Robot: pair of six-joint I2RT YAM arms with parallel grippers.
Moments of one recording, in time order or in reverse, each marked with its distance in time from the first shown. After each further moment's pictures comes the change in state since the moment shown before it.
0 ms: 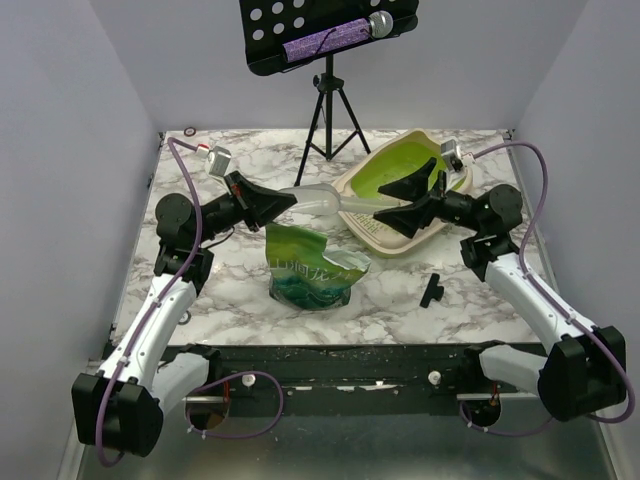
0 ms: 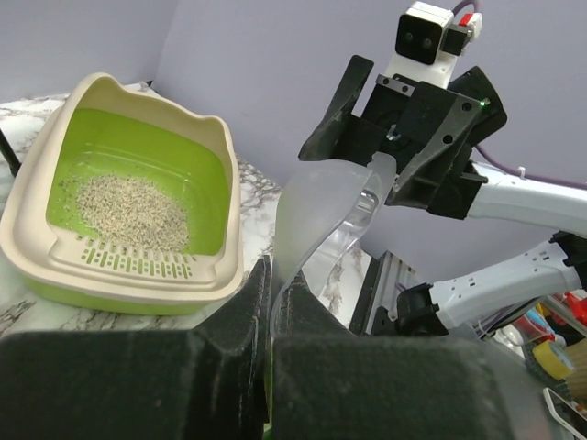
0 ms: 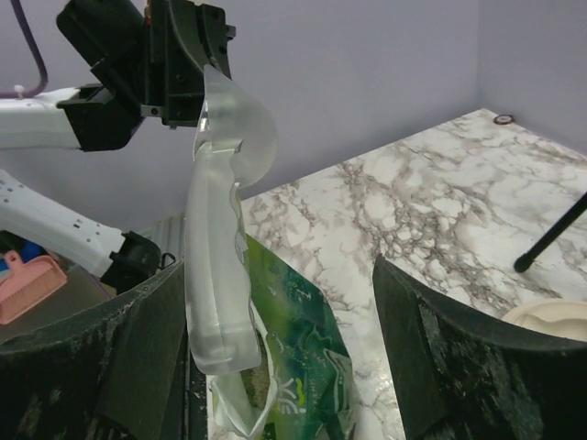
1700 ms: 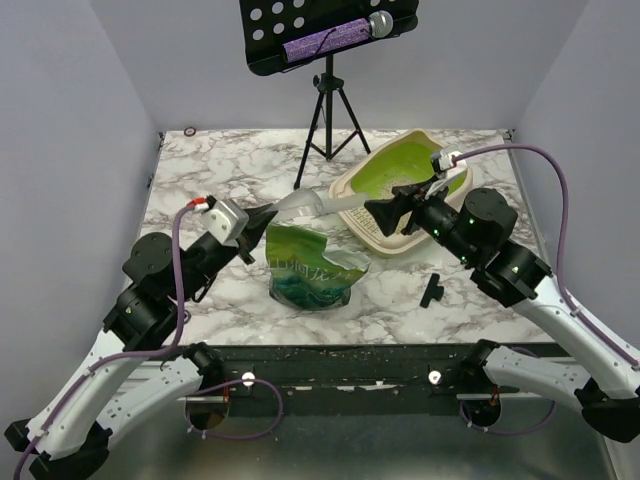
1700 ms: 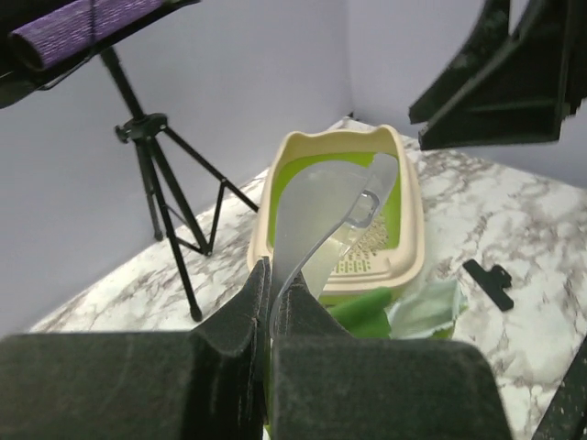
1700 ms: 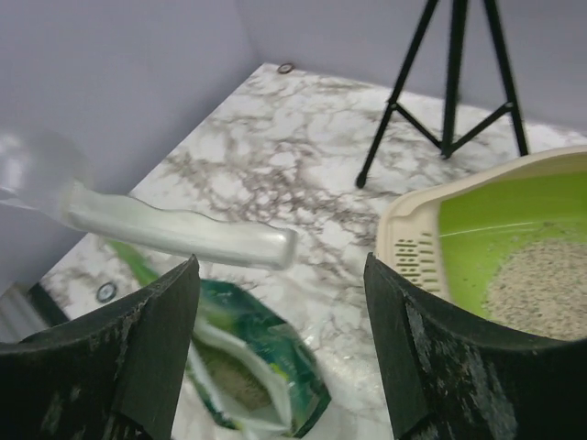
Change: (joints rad) left arm -0.510 -0.367 0.192 -0.709 -0.749 0.909; right arm 0.531 -0.186 0.346 -0.963 1.070 -0.289
